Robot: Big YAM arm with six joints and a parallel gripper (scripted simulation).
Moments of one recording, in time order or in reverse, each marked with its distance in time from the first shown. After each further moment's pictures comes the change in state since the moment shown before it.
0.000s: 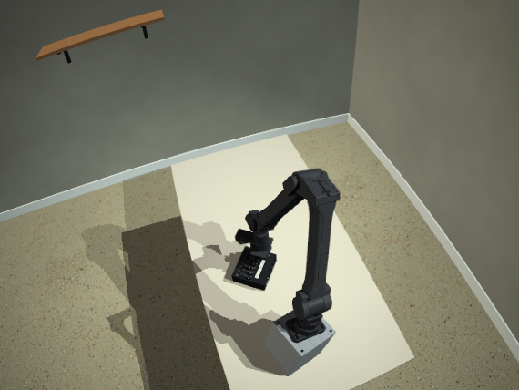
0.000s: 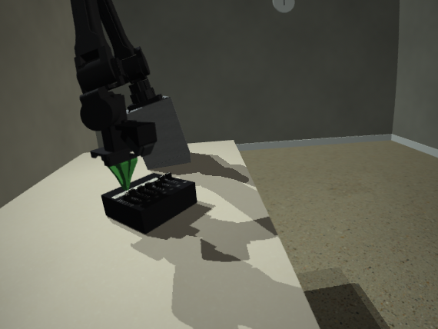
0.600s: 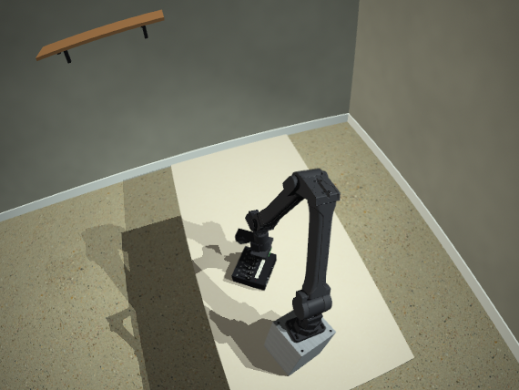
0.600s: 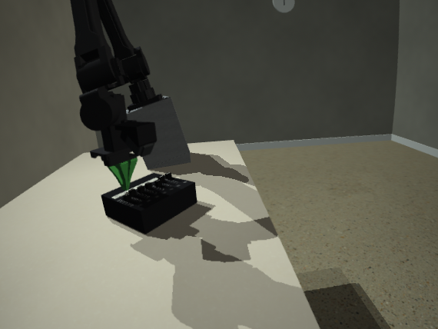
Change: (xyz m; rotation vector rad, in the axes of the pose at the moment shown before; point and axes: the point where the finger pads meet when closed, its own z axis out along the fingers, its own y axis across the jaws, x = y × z) arm -0.001 -0.001 0.000 0.003 -0.003 0.001
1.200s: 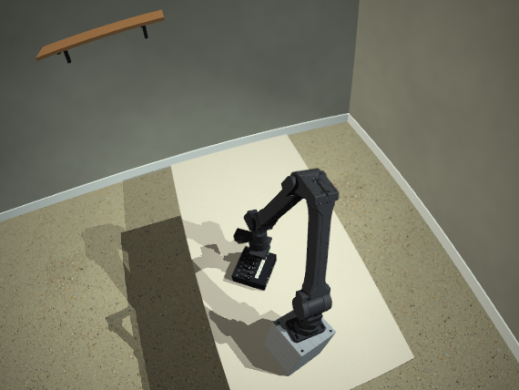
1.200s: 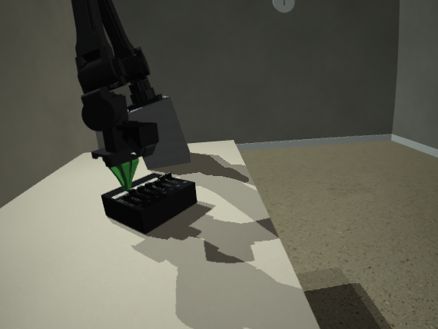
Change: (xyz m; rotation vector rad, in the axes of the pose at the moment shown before) arm -0.006 -0.001 0.001 0.002 -0.003 -0.004
